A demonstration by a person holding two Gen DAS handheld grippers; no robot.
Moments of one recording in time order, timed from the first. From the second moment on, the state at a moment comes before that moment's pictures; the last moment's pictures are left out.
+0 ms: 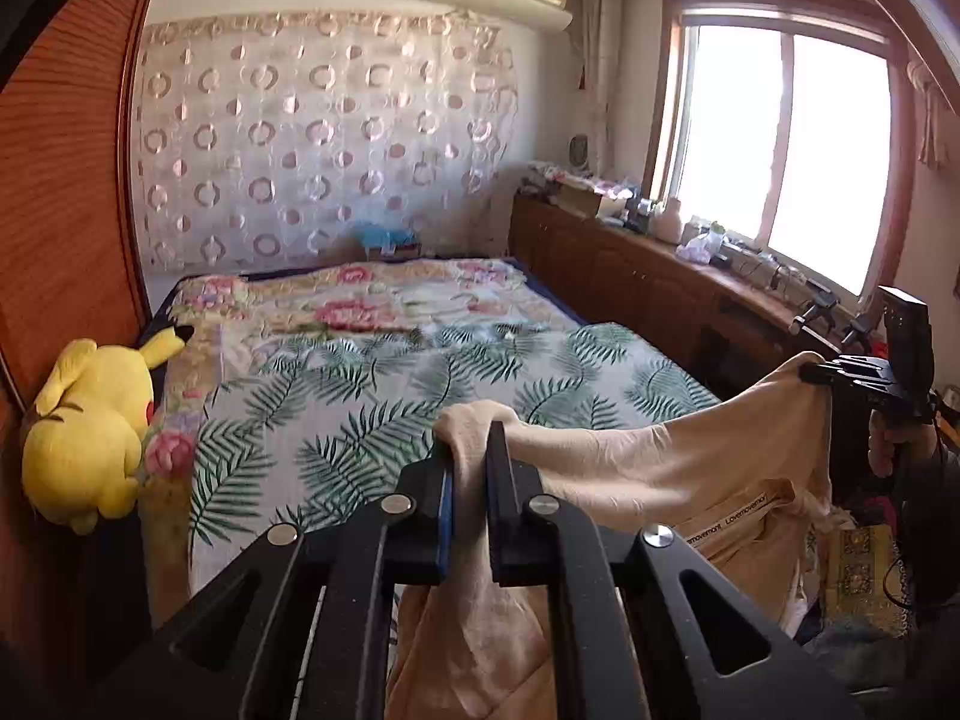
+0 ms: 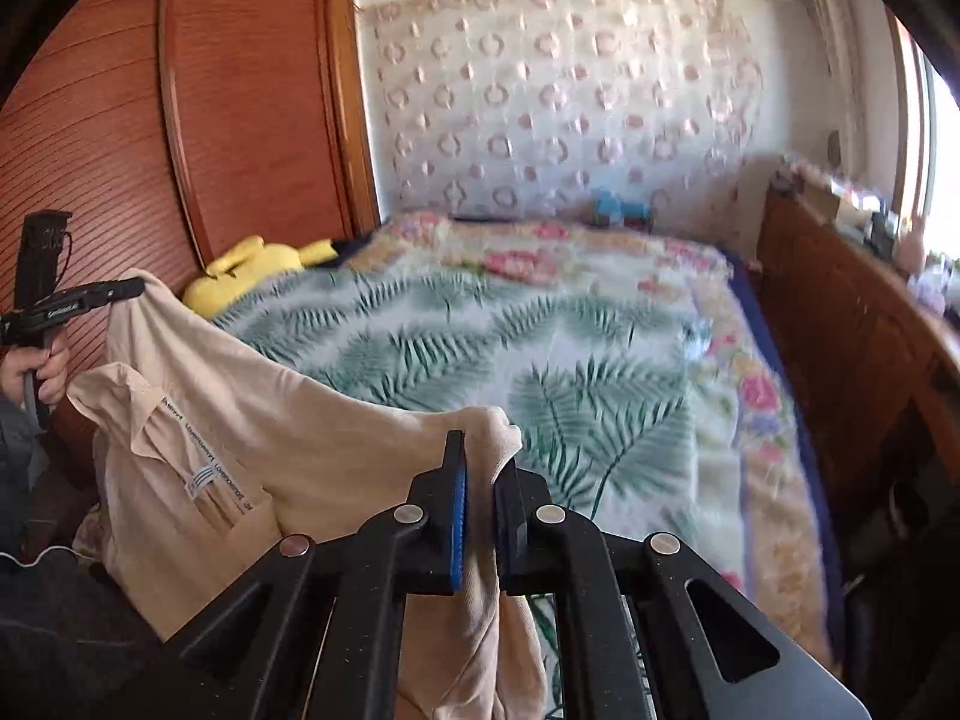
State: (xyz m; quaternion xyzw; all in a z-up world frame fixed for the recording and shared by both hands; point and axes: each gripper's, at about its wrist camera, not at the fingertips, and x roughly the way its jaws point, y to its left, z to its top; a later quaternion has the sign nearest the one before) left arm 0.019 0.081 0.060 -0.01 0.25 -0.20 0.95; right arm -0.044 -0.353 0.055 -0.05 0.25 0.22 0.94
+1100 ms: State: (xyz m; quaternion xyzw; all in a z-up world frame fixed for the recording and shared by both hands) left arm -0.101 0.126 0.316 0.02 -0.05 -0.15 0.99; right arm -0.177 -0.358 0.300 -0.13 -0.04 0.18 0.97
